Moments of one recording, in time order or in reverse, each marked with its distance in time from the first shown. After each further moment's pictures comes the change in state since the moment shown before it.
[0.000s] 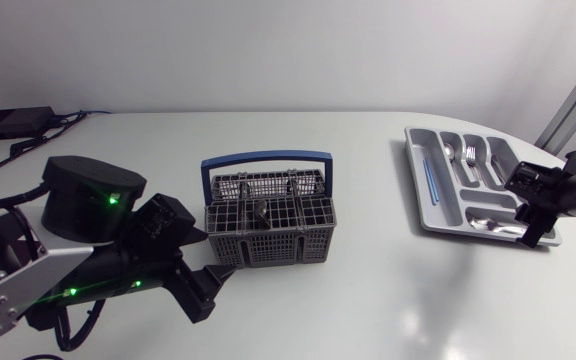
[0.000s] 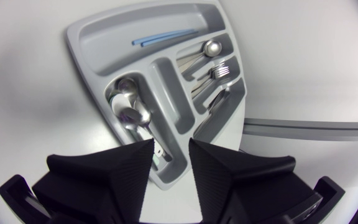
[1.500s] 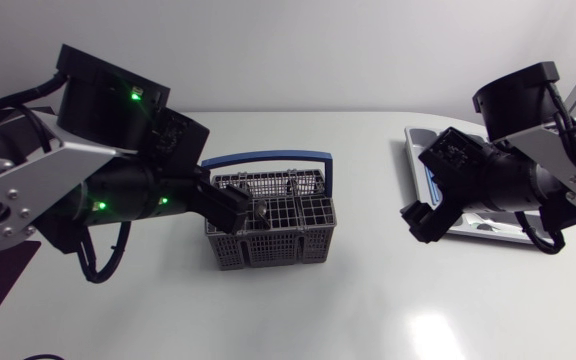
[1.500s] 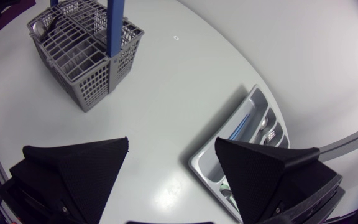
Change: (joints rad) left arm -0.009 0.169 0.326 -0.082 -0.175 -0.161; right arm 0.676 -0.263 0.044 -0.367 0.032 0.779
